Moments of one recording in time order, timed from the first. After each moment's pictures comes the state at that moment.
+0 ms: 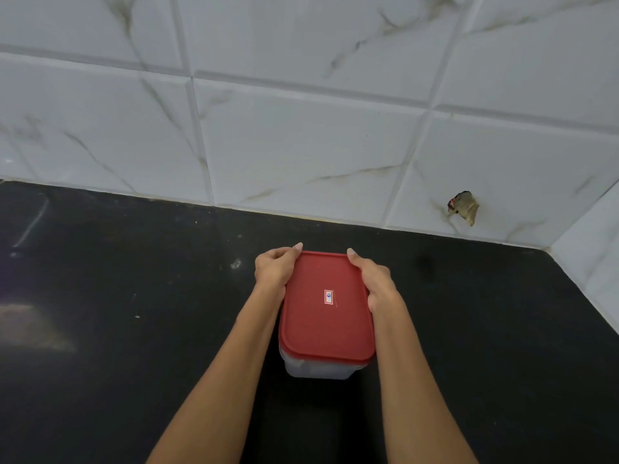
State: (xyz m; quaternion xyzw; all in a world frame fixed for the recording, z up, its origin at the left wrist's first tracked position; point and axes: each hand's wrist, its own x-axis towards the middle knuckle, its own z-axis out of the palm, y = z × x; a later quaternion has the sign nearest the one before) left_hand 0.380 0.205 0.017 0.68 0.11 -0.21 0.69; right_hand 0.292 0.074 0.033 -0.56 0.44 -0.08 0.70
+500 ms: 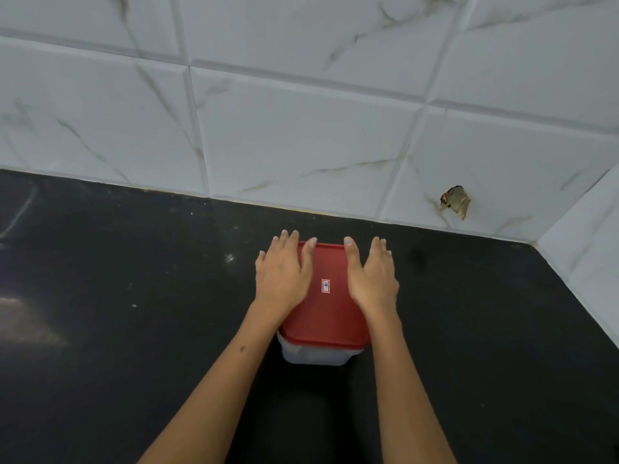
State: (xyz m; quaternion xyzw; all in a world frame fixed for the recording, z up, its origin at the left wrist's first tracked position) left_hand 0.335 0.220 0.030 0.91 -0.22 -0.02 0.36; right_hand 0.264 0.108 0.045 -0.84 0.39 -0.15 0.34
